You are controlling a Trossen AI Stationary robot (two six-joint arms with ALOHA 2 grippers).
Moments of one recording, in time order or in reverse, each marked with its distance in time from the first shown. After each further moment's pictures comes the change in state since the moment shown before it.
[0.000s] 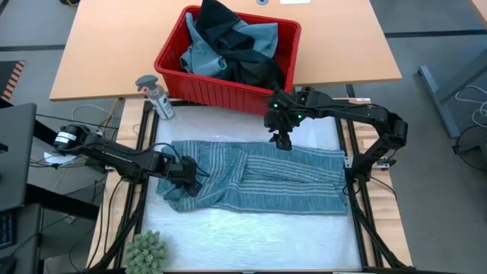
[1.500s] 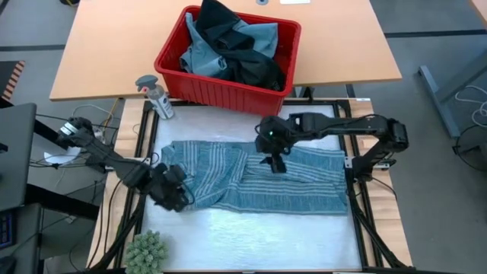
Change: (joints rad) left arm -0.383 -0.025 0.333 -0.503 -0.276 -0.148; right arm 0.259 0.003 0.001 0.124 0.039 0.076
